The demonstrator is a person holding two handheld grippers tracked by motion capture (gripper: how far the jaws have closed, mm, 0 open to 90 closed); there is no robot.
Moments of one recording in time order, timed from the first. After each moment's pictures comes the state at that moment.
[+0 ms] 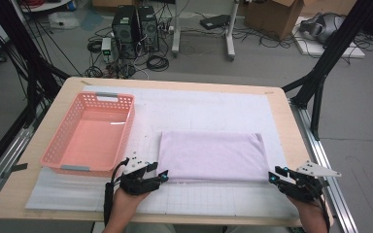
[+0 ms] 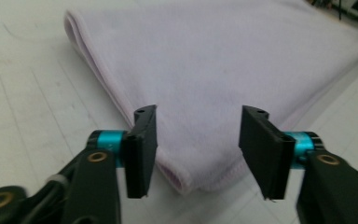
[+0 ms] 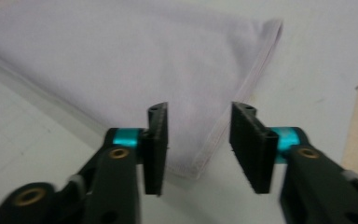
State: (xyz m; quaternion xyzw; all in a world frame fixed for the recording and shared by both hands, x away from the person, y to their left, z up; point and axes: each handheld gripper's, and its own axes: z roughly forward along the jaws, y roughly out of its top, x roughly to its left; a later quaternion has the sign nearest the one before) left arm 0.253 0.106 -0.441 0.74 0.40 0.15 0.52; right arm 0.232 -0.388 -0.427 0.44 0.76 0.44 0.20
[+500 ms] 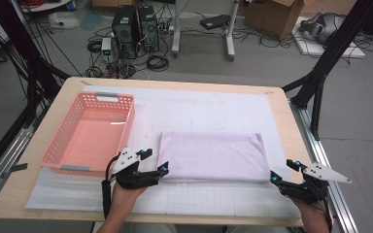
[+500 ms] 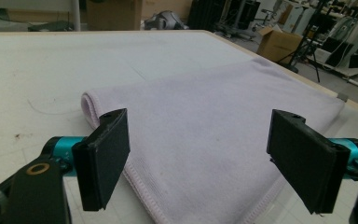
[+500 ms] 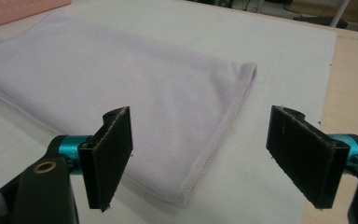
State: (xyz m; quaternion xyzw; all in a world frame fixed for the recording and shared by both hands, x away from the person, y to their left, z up) left arm 0.259 0.111 -0.429 0.70 0.37 0.17 0.59; right arm 0.225 -0.389 -0.417 0.43 0.73 0.47 0.26
